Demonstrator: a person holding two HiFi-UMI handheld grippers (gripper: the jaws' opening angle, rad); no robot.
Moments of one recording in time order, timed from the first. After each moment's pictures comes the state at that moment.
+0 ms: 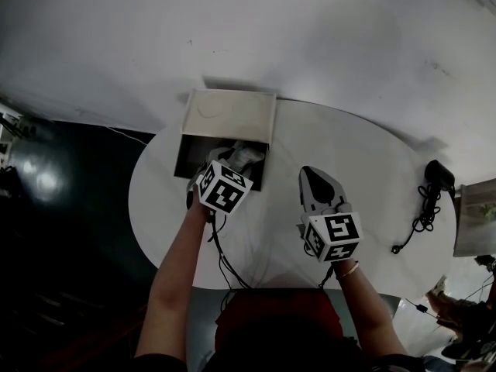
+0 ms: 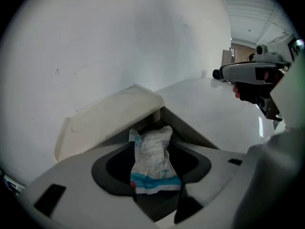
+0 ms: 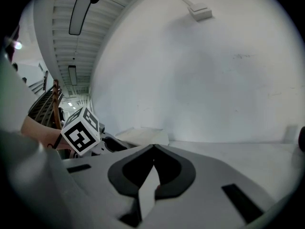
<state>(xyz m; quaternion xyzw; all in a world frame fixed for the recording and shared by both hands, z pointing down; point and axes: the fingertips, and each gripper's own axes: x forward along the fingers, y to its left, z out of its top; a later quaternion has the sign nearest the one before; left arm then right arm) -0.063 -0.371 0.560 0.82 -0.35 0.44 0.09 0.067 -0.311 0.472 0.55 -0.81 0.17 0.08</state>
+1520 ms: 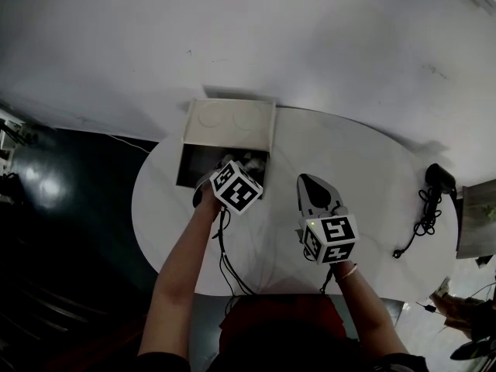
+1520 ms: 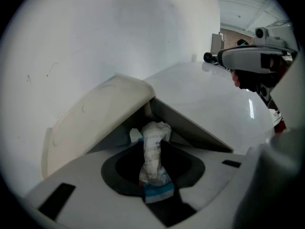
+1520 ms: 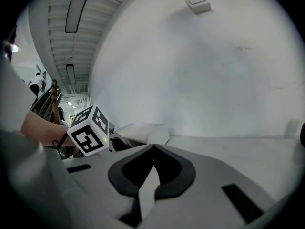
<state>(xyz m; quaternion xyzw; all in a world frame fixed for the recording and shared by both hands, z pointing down) -0.046 -0.374 0.590 0.81 -0.27 0.52 0.07 0.064 -0.316 0.488 0.55 -0.81 0.19 0.10</state>
